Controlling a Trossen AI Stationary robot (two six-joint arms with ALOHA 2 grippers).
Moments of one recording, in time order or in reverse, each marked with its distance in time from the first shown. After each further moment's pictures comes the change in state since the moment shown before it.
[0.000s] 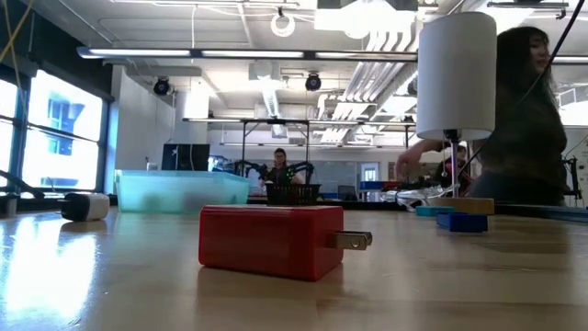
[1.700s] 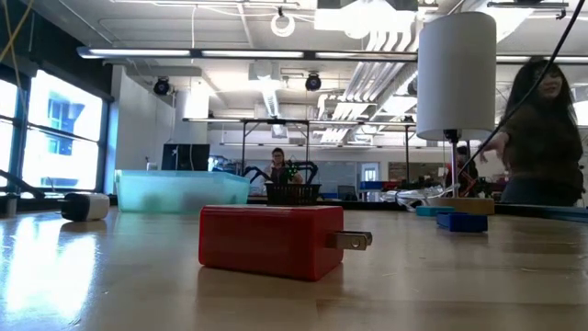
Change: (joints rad) left arm -0.026 -0.003 0.002 -0.034 -0.080 0.017; right arm -0.039 0.002 -0.002 -0.011 -0.079 -0.033
